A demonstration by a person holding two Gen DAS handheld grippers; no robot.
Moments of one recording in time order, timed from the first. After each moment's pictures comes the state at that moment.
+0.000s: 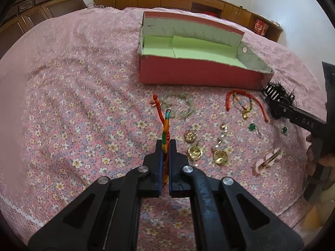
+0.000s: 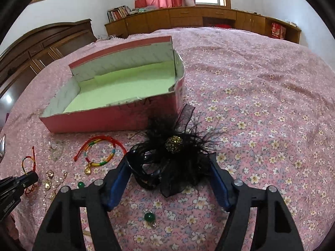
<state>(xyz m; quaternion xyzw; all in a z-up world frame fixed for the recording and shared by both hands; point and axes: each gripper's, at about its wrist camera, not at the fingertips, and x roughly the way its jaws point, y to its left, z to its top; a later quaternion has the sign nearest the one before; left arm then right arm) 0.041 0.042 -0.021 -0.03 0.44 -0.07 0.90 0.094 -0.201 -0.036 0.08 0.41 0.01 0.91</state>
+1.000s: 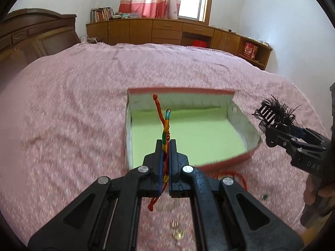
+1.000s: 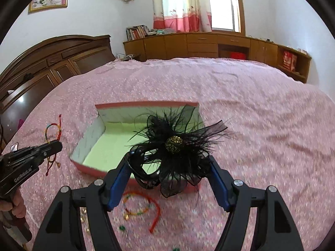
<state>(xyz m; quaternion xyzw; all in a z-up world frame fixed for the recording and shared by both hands) 0.115 0.029 0.066 -0.02 0.34 -0.10 0.94 0.132 -0.178 0.059 0.04 0.34 0.05 0.94</state>
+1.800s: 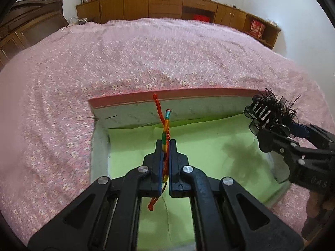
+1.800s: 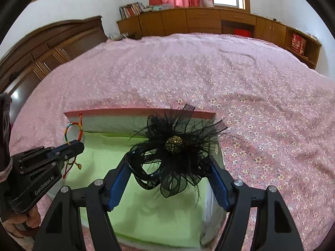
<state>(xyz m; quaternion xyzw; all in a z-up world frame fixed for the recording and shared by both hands) 0.241 -0.004 0.021 0.01 0.43 -0.09 0.90 0.257 -0.178 0.022 0.05 0.43 0.05 0.90</state>
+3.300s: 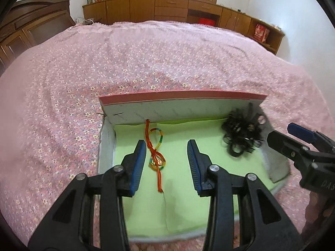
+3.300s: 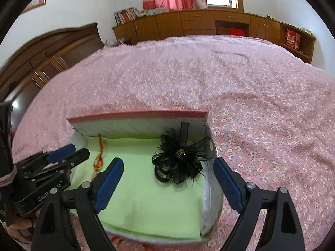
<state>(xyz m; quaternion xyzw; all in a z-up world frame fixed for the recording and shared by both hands) 0.214 0.002 0.042 -0.01 0.42 -0.08 0.91 0.236 -0.187 0.039 0.08 0.41 0.05 0.91</state>
